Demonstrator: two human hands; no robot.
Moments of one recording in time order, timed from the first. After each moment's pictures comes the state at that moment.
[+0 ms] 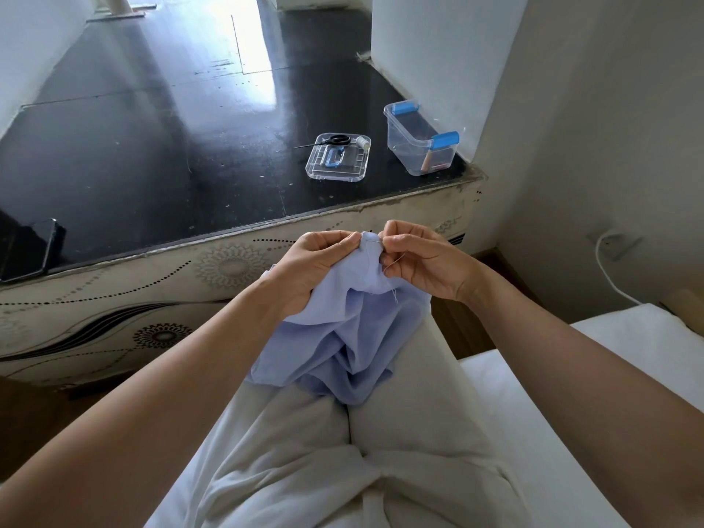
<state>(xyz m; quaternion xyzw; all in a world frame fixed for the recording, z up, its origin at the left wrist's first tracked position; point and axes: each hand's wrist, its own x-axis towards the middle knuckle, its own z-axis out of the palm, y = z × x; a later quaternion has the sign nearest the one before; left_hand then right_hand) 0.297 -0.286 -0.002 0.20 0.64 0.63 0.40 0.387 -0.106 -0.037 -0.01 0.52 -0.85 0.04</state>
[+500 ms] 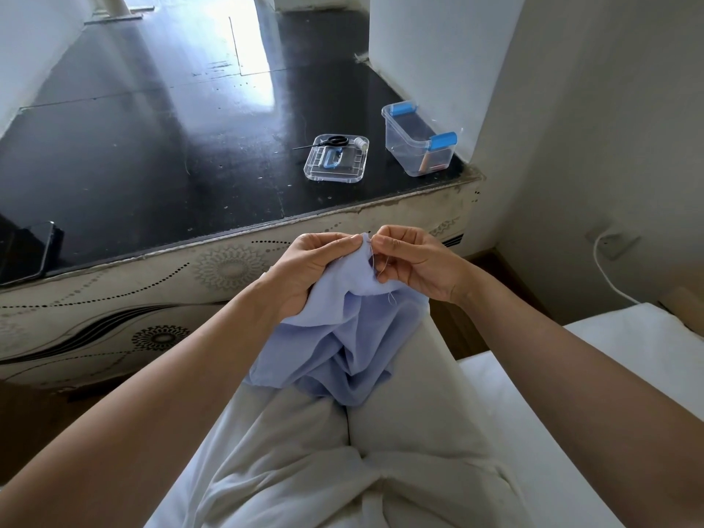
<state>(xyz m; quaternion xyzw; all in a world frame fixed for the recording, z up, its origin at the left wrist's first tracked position) 0.297 -0.287 0.001 0.19 0.60 0.65 0.43 0.387 -0.113 -0.032 0.02 0.57 -0.82 0.04</state>
